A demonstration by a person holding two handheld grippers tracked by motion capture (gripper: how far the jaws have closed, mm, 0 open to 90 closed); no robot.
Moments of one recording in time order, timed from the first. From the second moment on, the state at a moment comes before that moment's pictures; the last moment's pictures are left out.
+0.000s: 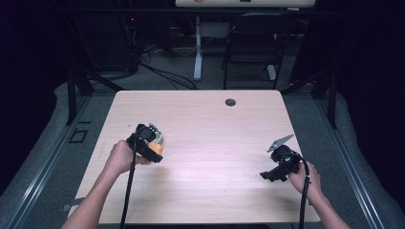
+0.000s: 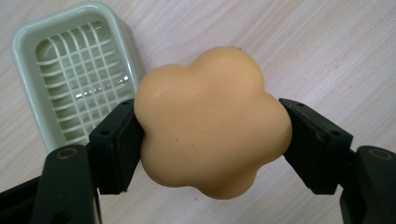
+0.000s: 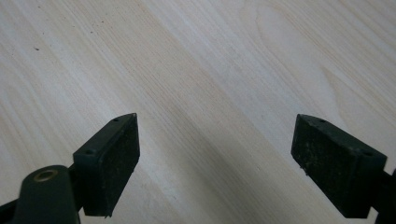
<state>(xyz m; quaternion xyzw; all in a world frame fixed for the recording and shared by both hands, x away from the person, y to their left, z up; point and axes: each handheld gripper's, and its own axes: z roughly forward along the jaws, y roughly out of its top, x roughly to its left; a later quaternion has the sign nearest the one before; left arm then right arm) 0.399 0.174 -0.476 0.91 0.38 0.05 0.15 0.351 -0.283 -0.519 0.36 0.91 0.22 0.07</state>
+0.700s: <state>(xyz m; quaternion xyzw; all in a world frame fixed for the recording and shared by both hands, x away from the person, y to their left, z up) 0.443 0.181 -0.463 0.90 0.40 0.07 0.14 0.352 -0.284 -0.521 0.36 0.91 0.22 0.07</state>
